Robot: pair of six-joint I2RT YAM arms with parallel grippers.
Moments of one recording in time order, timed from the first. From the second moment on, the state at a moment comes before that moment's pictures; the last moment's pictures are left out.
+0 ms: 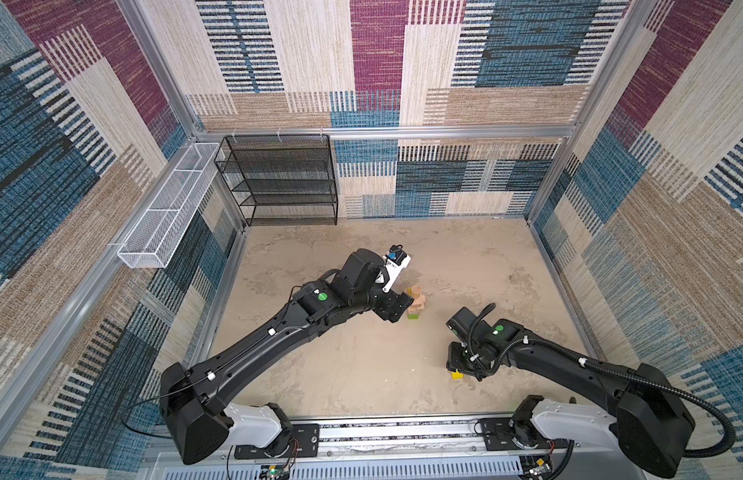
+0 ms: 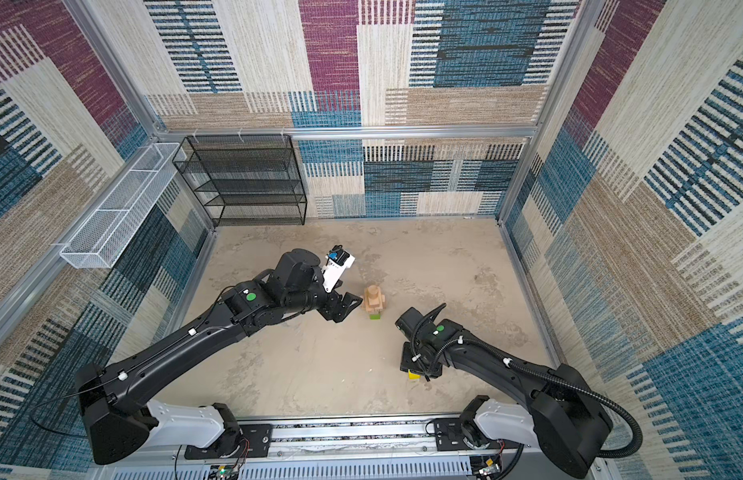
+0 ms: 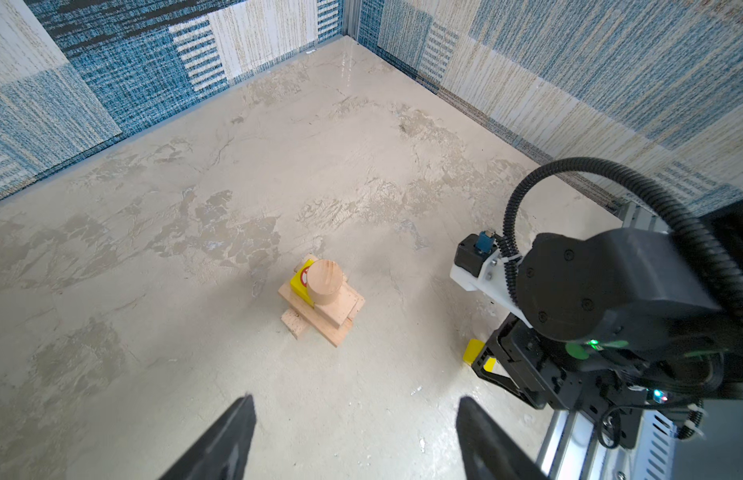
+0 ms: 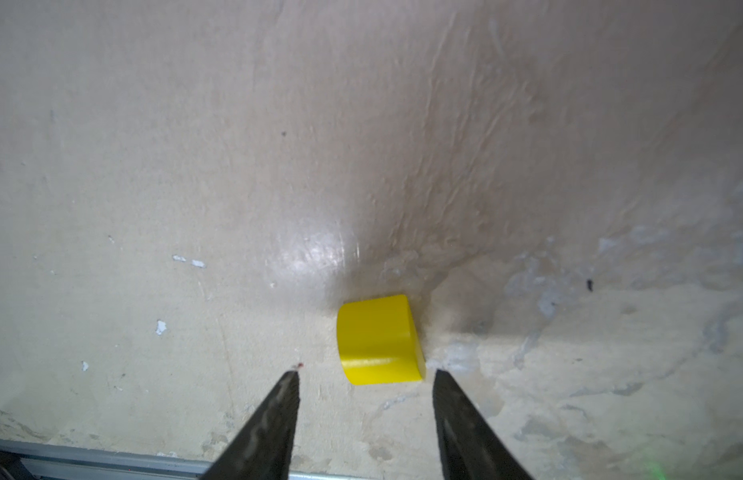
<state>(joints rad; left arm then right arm) -0.82 1.35 1.30 -0.60 0.08 -0.07 0.70 1.20 0.65 -0.84 -0.06 0.89</state>
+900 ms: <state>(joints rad) -0.78 1.36 1.30 -0.61 0.16 -0.10 0.71 1.22 0.63 -0.80 -0.04 0.80</state>
